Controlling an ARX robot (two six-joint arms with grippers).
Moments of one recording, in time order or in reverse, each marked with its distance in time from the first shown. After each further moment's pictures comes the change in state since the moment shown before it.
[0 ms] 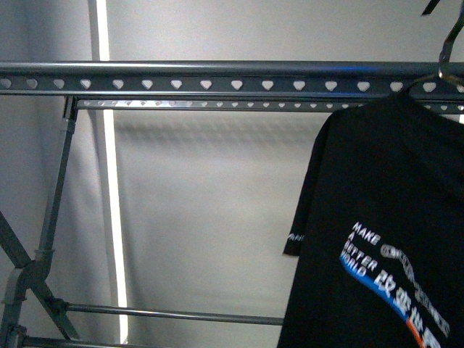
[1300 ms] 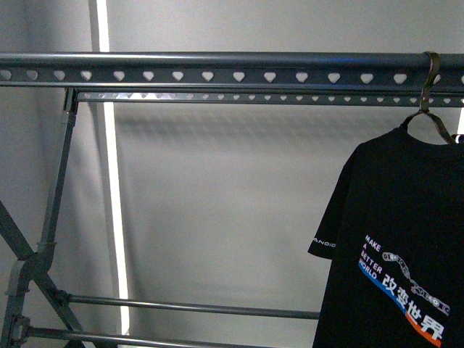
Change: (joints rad) left arm 0.139 -0.715 -0.264 -0.419 0.133 0.002; right arm 0.079 -0.210 -0.356 0.917 0.412 0.125
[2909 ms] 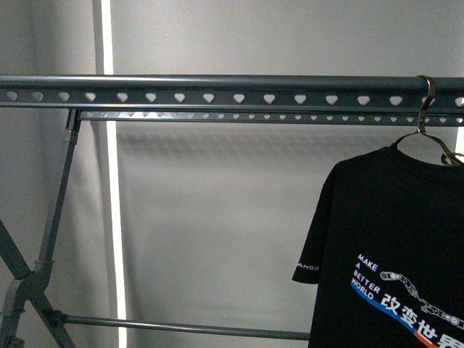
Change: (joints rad) left arm 0.000 -0.293 0.000 -0.299 0.000 0.000; right arm 0.196 -1.381 -1.071 -0.321 0.268 -0.058
